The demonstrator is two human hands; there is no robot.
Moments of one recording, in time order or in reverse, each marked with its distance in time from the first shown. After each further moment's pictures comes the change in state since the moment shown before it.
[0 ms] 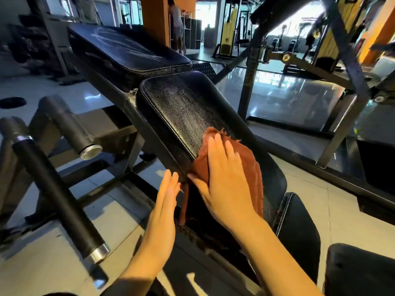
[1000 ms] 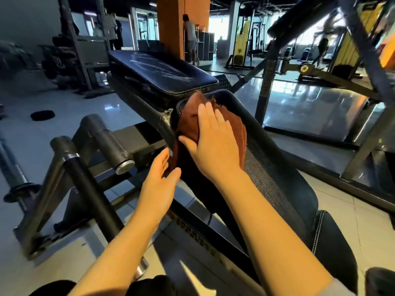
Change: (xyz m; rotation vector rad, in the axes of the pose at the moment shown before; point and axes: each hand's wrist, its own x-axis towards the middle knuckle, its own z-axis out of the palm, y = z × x) left_hand 0.068 0.048 -0.068 0.162 0.146 0.140; right_hand 0.107 -0.070 0.010 -0.101 0.009 -0.019
